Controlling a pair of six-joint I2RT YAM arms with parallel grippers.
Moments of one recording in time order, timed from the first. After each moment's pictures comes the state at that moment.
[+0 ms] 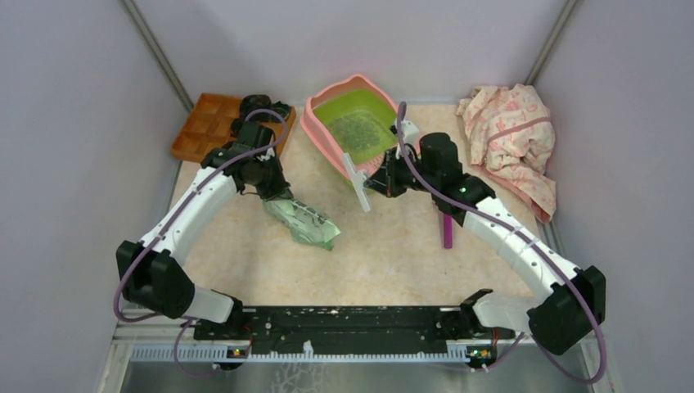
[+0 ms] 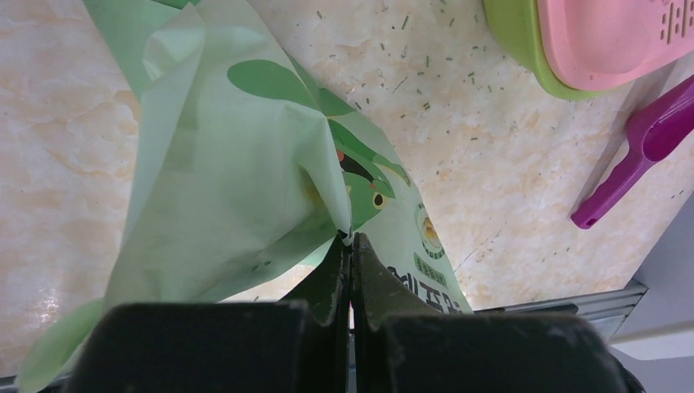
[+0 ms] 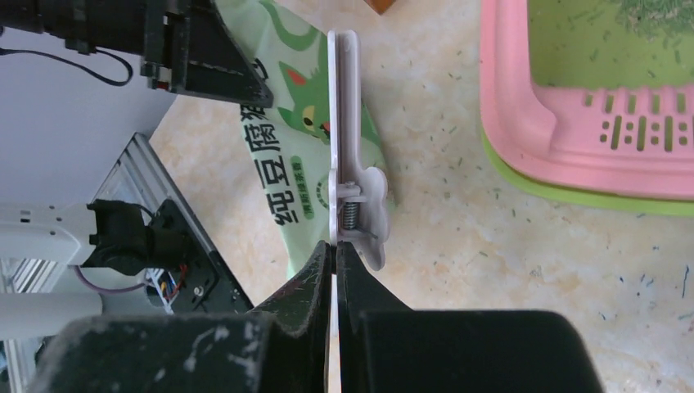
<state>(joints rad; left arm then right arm) -0.36 1.42 1.29 -0.89 0.09 -0.69 0.52 1.19 1.04 -0.28 -0.43 0.35</state>
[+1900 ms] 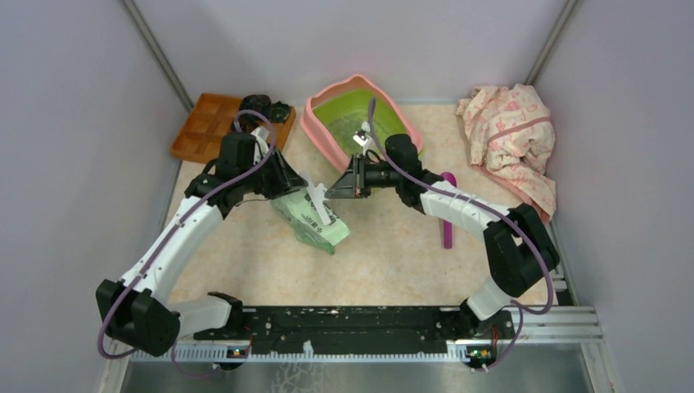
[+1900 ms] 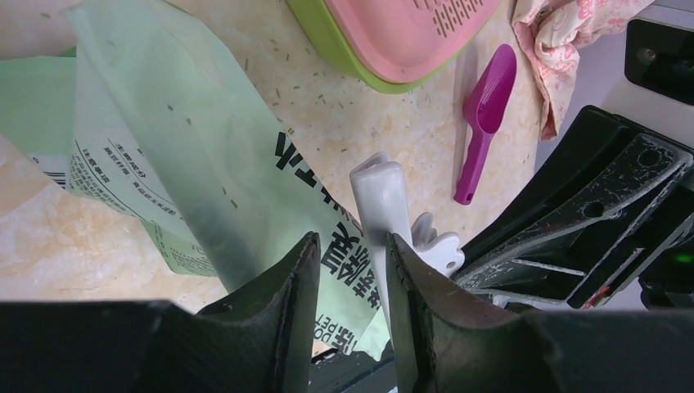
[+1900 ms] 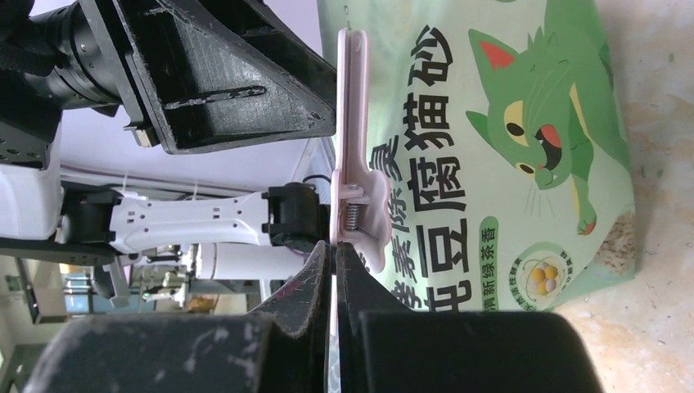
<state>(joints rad) -0.36 1.20 1.09 -0.56 0.28 -0.72 0.60 1.57 1.03 0.24 -0.82 0.87</state>
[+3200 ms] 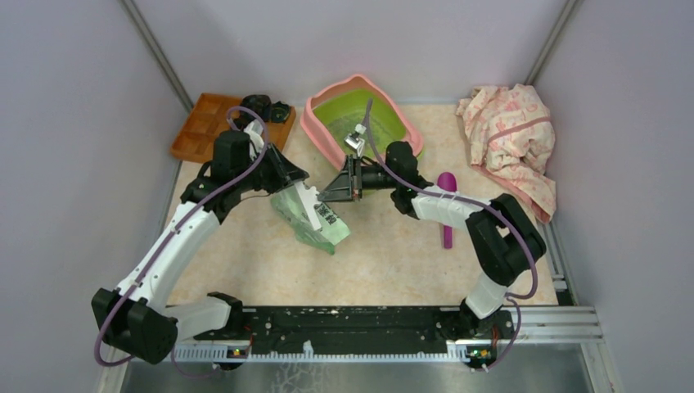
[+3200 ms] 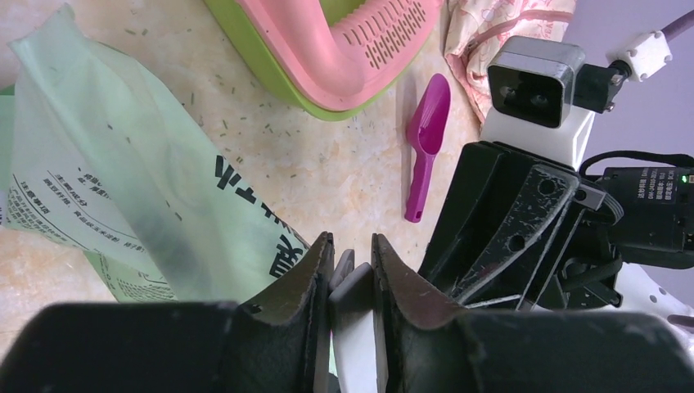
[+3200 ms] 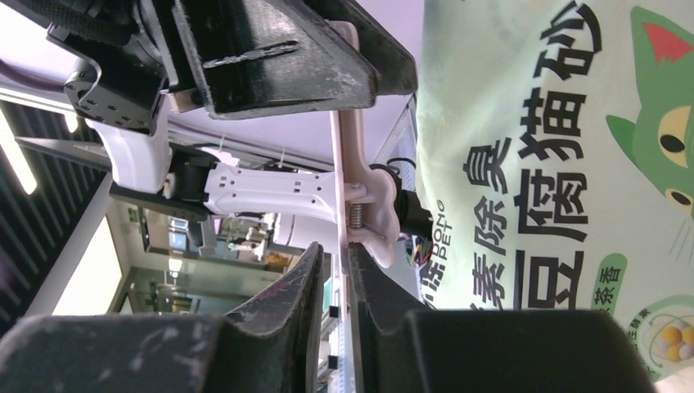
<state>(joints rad) -0.36 1.16 1.08 -0.44 0.31 -0.80 0.62 1.66 0.96 0.70 -0.99 1.20</state>
